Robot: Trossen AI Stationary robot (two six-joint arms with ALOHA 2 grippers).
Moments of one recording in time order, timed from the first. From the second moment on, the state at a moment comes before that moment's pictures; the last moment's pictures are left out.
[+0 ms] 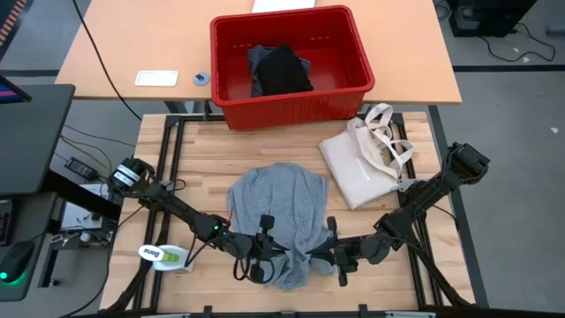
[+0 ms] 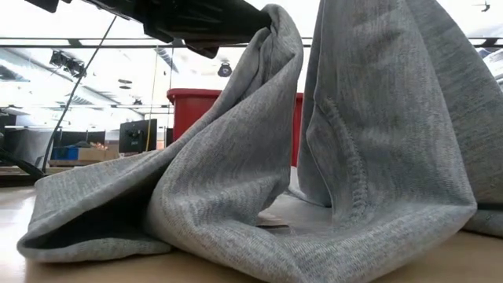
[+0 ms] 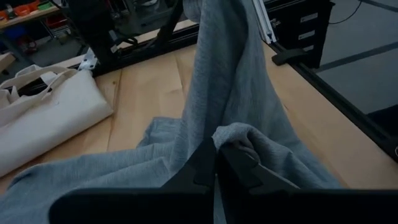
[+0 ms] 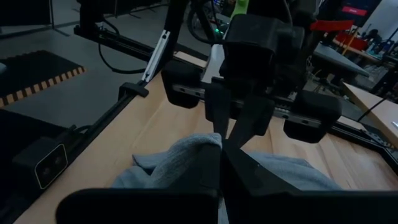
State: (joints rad) left arm -0.52 1.74 0.91 0.45 -0.40 0.09; right arm 0.68 1.52 0.79 0.46 0.55 -0.15
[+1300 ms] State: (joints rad) left arm -0.58 1.63 0.94 0.43 -0.40 0.23; right arm 0.70 1.49 0.80 0.44 0.67 -0.20
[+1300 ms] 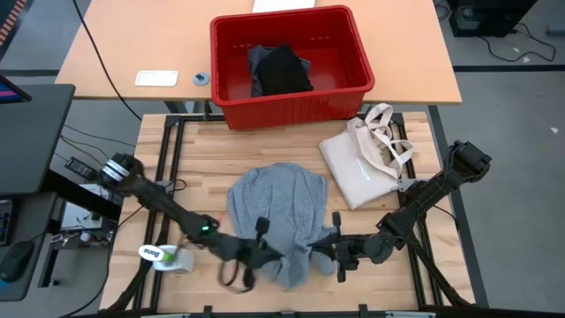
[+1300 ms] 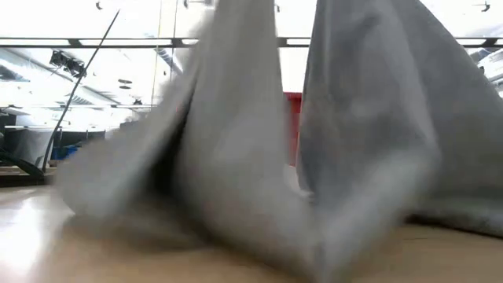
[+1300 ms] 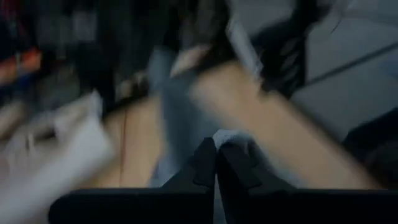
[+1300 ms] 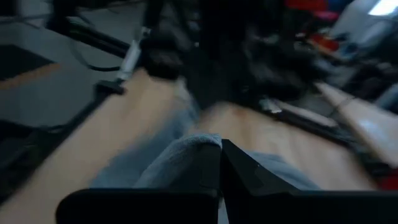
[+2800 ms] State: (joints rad) left arm -0.71 1.39 1.97 0.23 -0.71 0.75; right arm 0.69 1.25 1.91 -0.39 0.53 -0.43
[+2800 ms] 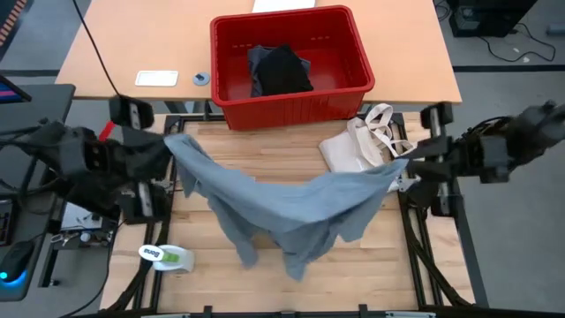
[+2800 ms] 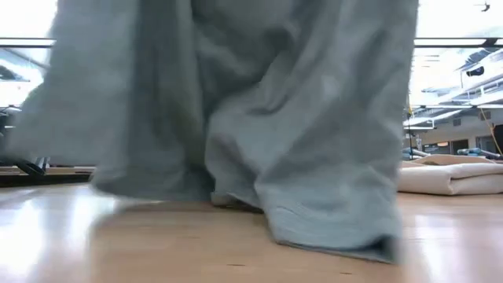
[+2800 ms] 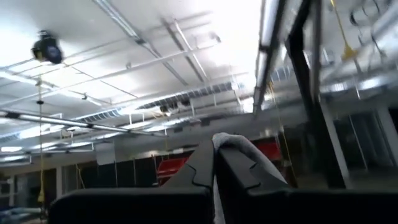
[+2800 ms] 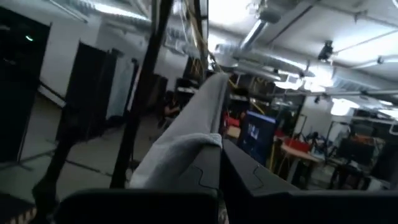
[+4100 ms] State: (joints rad) left arm -0.82 1.66 2.03 0.29 -0.50 0.50; right arm 0.81 1.55 1.91 -0.07 0.43 -0.48
